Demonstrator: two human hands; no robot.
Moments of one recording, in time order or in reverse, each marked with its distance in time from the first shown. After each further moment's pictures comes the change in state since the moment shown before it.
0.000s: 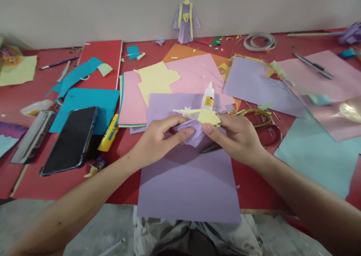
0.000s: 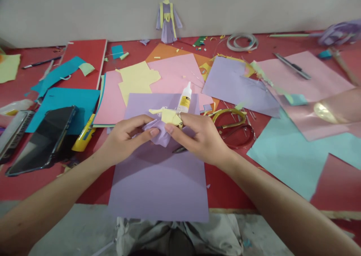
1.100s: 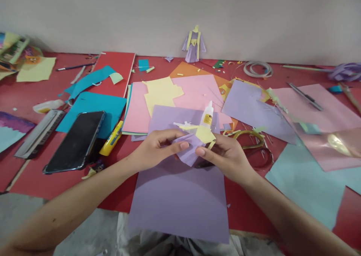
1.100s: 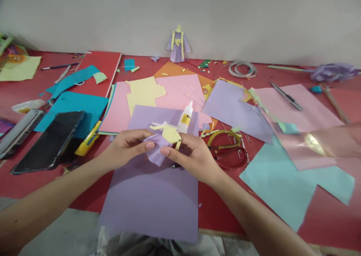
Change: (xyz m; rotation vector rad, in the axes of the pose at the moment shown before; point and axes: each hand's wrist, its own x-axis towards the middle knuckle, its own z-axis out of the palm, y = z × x) left_hand 0.002 -0.005 -0.004 -0.289 -0.039 -0.046; right_hand -0.003 0.003 0.006 0.541 -0.103 0.345
